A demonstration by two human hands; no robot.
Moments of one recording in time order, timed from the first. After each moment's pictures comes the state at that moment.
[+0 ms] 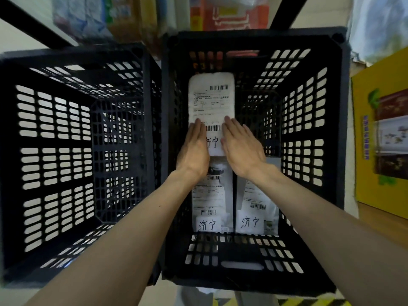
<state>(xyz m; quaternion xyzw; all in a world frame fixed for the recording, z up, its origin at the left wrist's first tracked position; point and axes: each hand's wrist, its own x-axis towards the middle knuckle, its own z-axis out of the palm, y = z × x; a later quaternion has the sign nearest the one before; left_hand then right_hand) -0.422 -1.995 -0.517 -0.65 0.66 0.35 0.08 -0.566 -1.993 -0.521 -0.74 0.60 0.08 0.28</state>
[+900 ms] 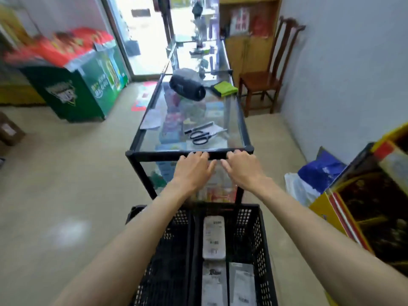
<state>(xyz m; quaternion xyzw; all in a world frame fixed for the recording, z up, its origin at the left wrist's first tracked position) -0.419 -2.041 0.045 -0.61 0.79 0.01 -0.02 -0.579 -2.037 0.042 -0.76 0.65 -0.07 0.05</state>
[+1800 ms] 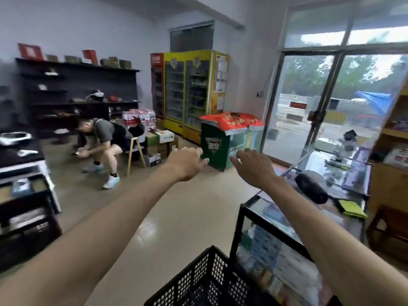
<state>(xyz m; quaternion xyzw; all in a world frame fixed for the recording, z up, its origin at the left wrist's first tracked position) -0.188 -1.824 0.310 -0.84 0.53 -0.11 -0.09 -0.356 -1.950 0.317 -0.93 0.31 -0.19 -0.07</state>
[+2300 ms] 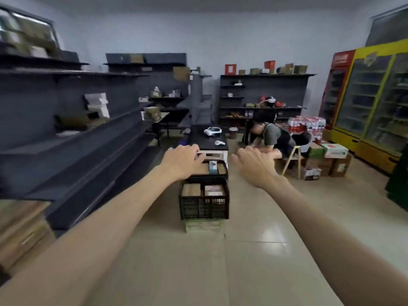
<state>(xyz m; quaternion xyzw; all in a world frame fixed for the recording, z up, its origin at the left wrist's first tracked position) 0.010 -1.301 0.328 -0.98 0.14 -0.14 -0.04 0.001 -1.521 0.308 -0.96 -0.09 -0.24 0.05</state>
